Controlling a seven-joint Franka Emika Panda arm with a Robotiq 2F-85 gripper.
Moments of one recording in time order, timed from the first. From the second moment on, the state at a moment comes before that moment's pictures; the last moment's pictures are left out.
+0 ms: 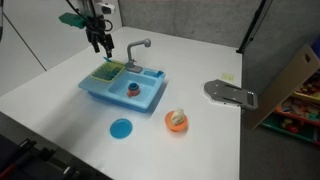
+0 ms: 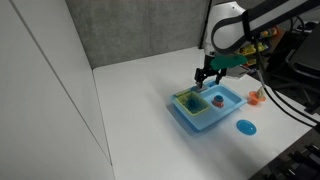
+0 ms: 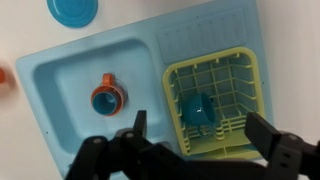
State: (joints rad) arm 0.13 0.53 0.01 -1.80 -0.04 2.20 0.42
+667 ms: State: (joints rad) arm 0.20 0.67 -0.01 -1.60 -0.03 2.19 0.56
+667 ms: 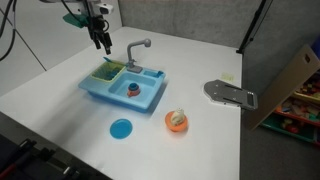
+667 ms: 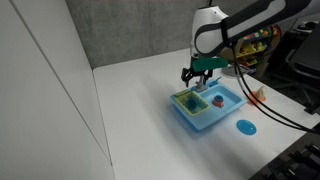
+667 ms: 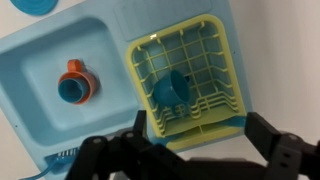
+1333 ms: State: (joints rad) arm 0.22 0.78 -0.01 -1.49 0.04 2.27 0.61
